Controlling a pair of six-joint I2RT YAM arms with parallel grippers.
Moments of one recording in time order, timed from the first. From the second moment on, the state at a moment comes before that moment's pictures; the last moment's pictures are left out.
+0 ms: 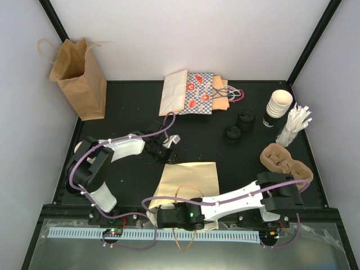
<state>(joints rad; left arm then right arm) -0.55 1.68 0.87 -0.40 0.71 -0.39 1.68 1.67 0.99 -0.54 0.88 -0.13</state>
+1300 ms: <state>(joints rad) -0.47 1.35 0.93 -0.55 0.63 -0.56 1.39 1.52 1.05 -0.67 0.56 -0.12</state>
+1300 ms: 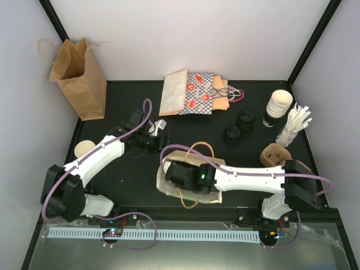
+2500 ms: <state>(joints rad) -0.37 1.26 0.91 -0.62 0.69 -0.47 0.75 1.65 1.30 -0.79 -0.13 -0.13</state>
